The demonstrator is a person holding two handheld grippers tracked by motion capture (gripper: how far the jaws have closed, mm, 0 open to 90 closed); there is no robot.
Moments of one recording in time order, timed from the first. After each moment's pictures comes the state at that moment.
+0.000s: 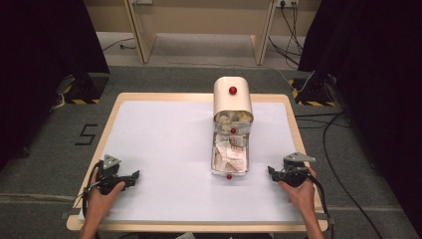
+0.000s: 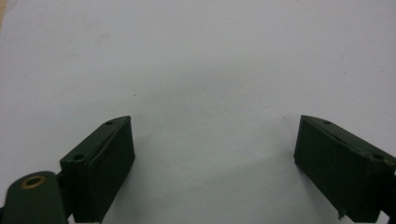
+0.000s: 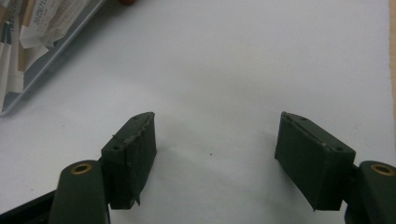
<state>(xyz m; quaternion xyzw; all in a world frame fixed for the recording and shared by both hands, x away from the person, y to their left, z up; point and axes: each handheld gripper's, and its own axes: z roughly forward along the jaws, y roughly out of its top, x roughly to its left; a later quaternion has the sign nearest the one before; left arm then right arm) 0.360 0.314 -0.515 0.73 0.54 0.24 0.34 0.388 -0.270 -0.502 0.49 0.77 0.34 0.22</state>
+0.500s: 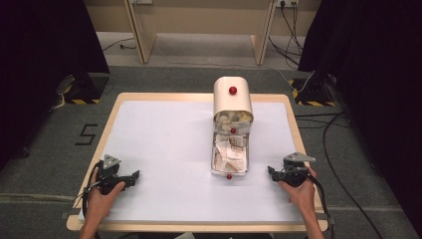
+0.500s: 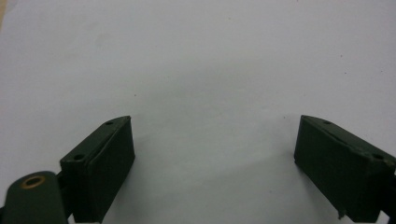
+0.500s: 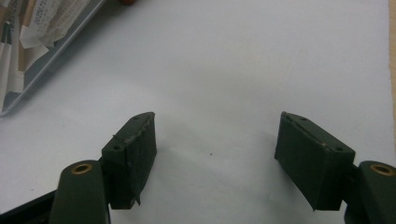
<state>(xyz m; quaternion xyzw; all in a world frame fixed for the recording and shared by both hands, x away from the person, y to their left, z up) 0.360 0.314 -0.515 0.73 0.54 0.24 0.34 0.388 -0.270 -0.502 0.49 0.77 0.34 0.22</state>
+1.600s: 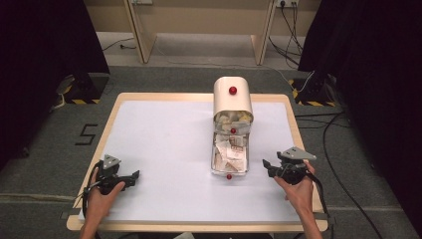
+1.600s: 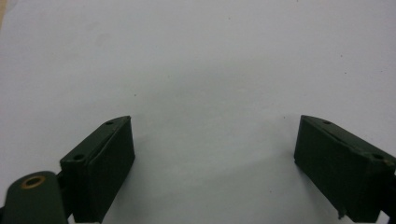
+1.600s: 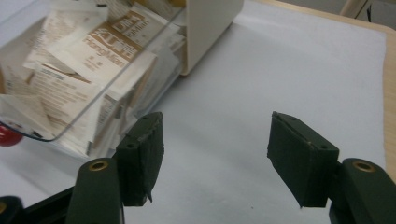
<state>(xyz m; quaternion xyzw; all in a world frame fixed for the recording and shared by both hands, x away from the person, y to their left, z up) 0.360 0.314 -0.515 0.73 0.54 0.24 0.34 0.374 -0.244 -0.455 0.44 0.77 0.39 0.25</state>
